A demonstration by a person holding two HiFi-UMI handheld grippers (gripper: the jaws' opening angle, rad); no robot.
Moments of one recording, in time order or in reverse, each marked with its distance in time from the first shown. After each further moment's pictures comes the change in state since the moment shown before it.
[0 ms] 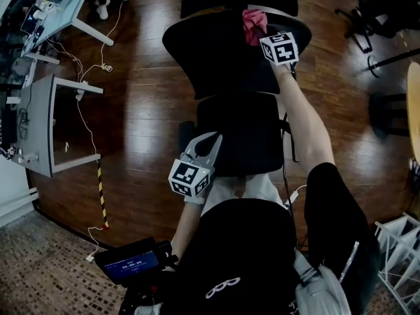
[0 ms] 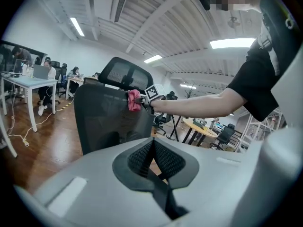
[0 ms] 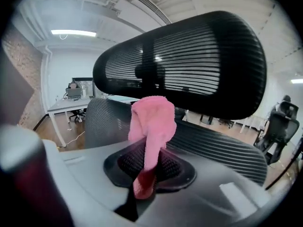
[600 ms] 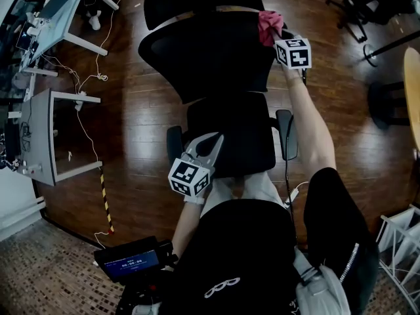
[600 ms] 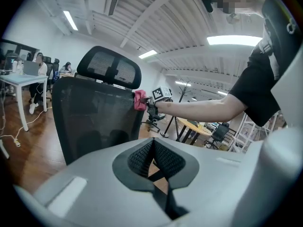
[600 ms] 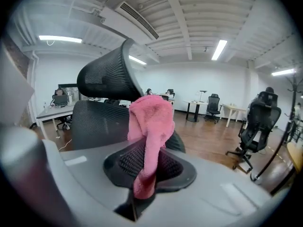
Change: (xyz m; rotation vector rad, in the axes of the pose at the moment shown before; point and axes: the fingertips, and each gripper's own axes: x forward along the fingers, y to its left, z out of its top) left arm 0.052 -0.056 0.009 0.008 0.043 -0.068; right arm -0.080 -0.117 -0.043 0.115 -0.042 -0.133
